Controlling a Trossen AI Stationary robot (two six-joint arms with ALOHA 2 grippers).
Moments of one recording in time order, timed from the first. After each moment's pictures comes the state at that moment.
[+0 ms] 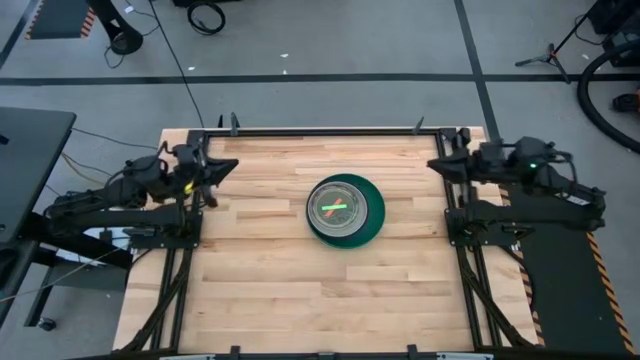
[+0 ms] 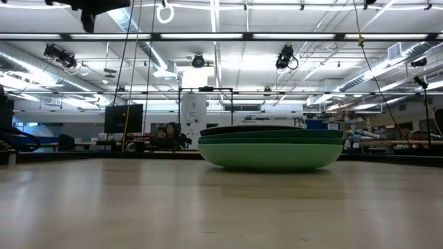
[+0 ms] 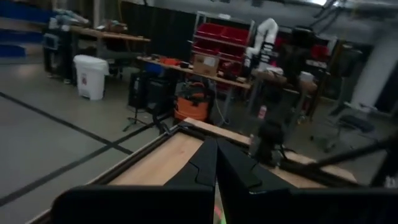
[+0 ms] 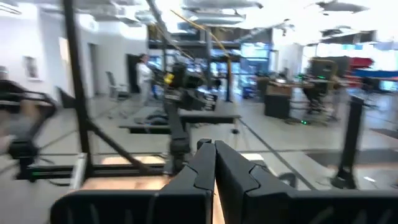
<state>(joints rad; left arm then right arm) 0.15 0.41 0.59 -0.13 -0.26 -0.21 -0.18 0.37 0.75 -0.23 -0.12 -0.01</state>
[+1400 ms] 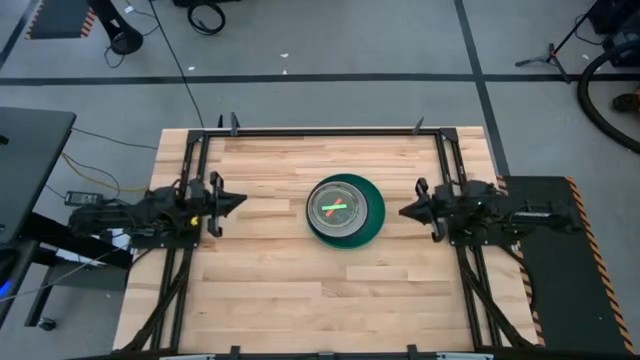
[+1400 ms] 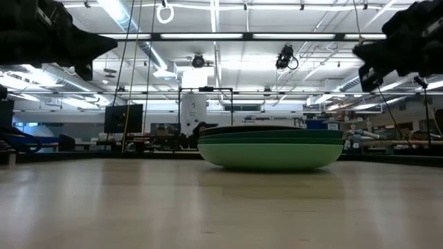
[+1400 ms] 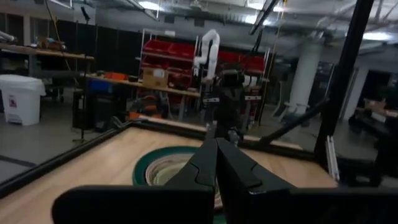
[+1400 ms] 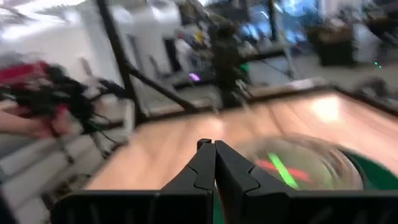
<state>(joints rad) 0.02 0.01 0.01 0.19 -0.15 -0.15 -0.10 0.07 0.01 0.13 -0.21 0.21</state>
